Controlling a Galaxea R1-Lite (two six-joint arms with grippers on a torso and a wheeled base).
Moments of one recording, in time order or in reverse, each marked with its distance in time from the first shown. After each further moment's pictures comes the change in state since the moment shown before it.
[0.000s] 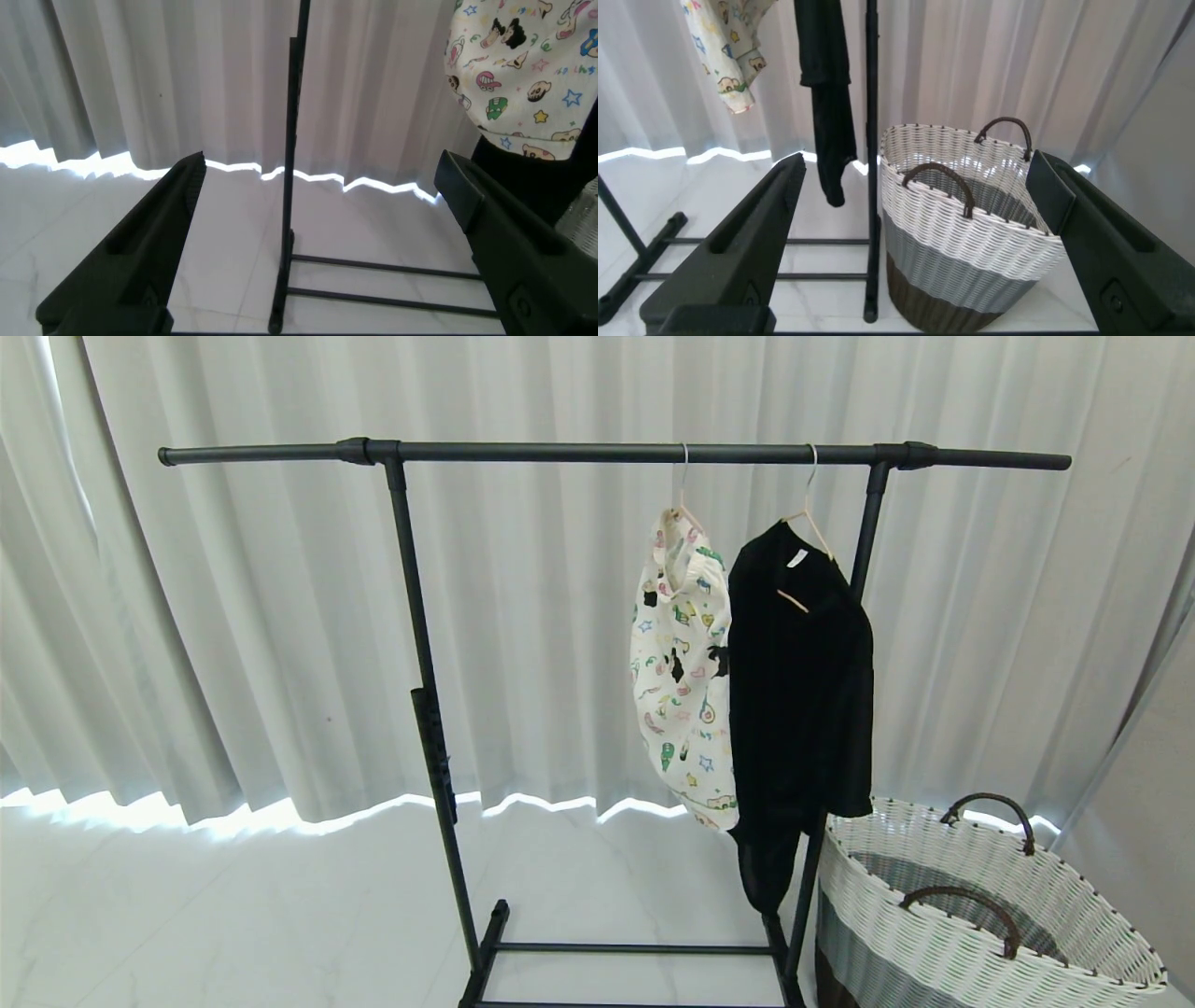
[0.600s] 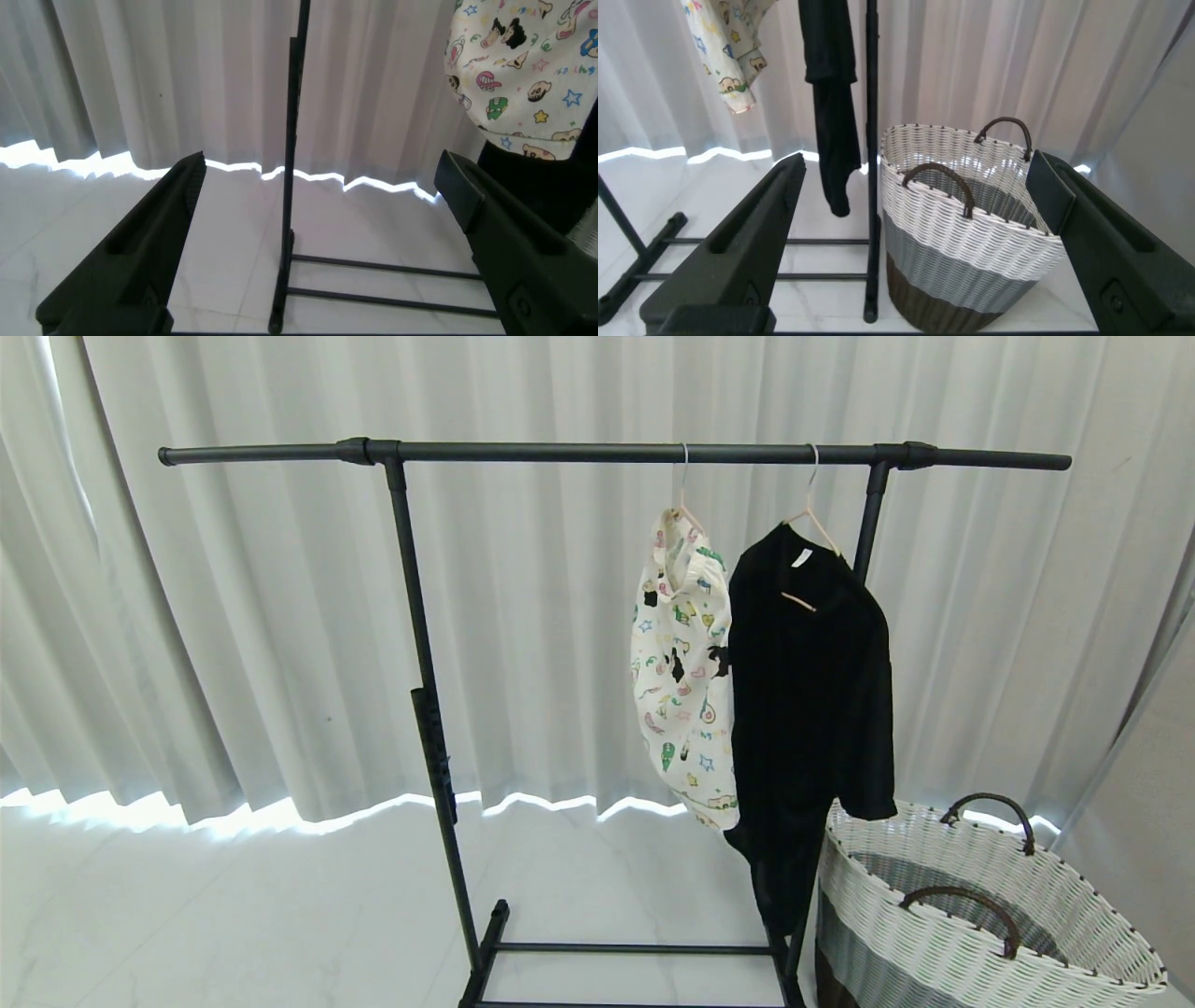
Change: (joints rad) left arm 0.000 0.000 0.000 0.000 0.000 0.000; right arm 0.000 0.000 0.000 0.000 0.000 0.000
